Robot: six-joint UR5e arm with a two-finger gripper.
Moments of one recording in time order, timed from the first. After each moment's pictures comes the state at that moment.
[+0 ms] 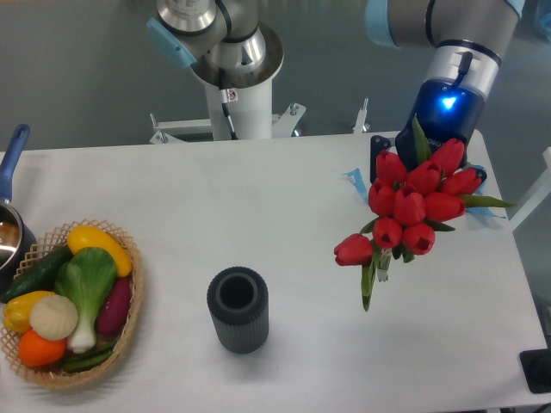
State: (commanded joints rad) arm 2.85 -1.80 -1.57 -0.80 0.55 1.01
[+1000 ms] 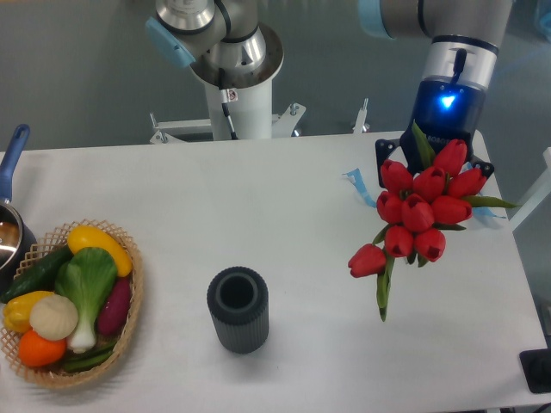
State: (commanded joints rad) arm 2.81 -1.77 -1.57 -0.80 0.88 1.01
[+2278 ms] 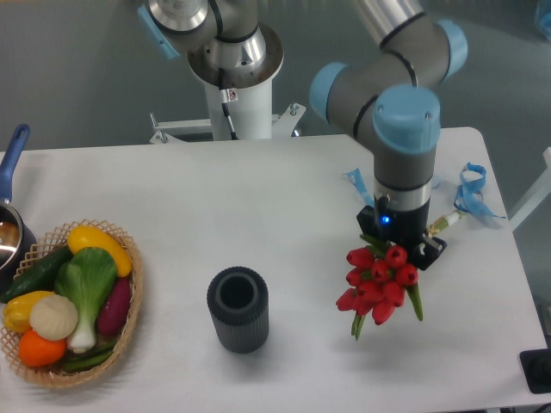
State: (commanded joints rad) arm 2.60 -2.04 -1.54 -0.91 1.59 1.31
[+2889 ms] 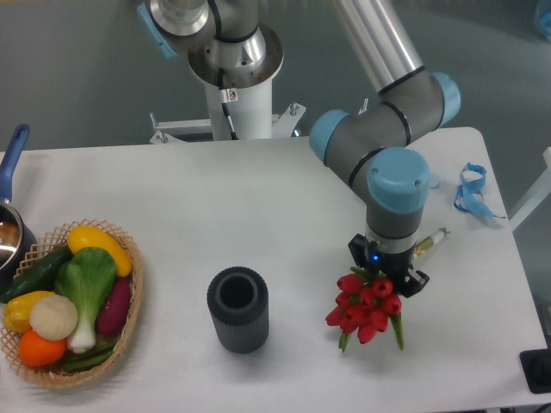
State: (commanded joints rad) arm 2.58 -2.12 -1.53 -0.91 1.59 1.29
